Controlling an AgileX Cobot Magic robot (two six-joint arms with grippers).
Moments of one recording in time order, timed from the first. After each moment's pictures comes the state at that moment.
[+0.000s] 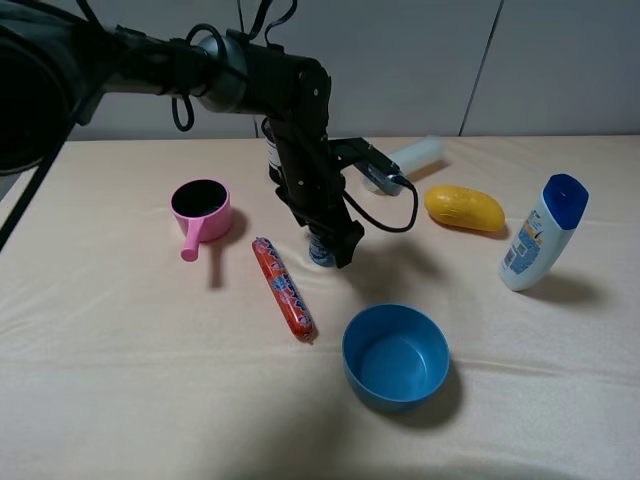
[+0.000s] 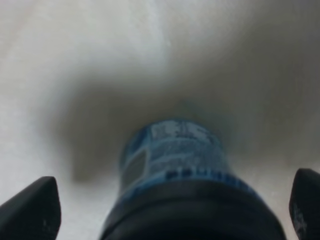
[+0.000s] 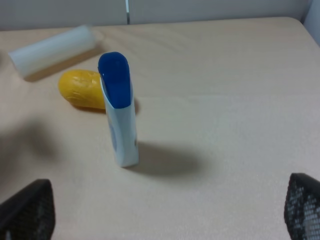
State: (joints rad) left arm -0.67 2.34 -1.78 -0.09 0.84 0.41; right arm -0.05 -0.01 -0.50 0.02 1.02 0.01
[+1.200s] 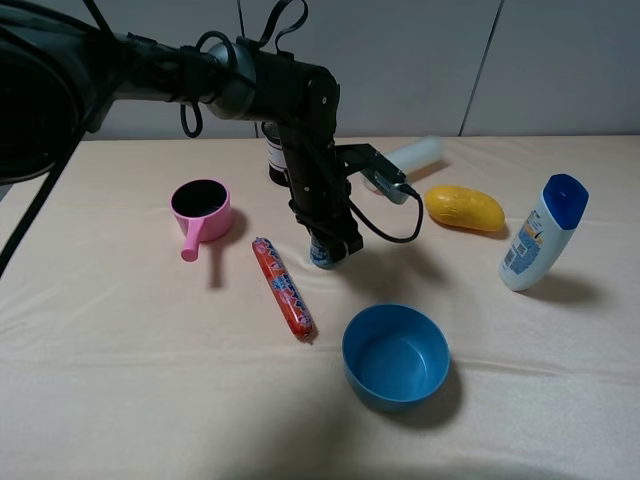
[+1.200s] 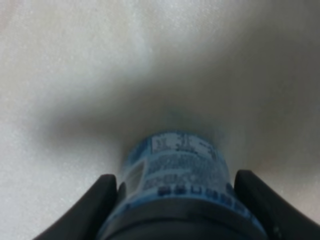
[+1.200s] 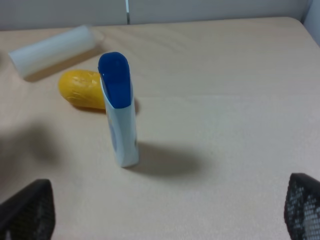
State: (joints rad) left arm -0.69 2.35 -1.79 -0.07 0.84 0.41; right arm -0.05 -0.01 -0.50 0.02 1.02 0.01
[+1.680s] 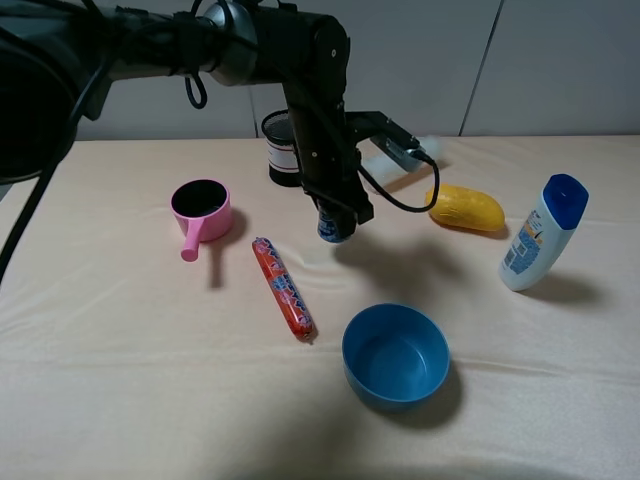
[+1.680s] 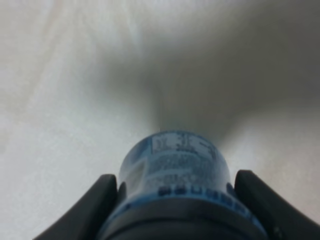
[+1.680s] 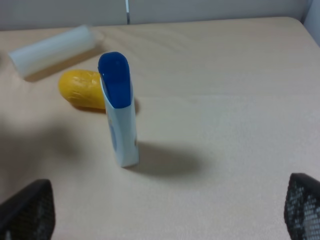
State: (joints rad) left arm -0.69 2.35 -1.96 -0.07 1.00 0.41; right arm -0.05 -0.01 -0.50 0.02 1.02 0.01
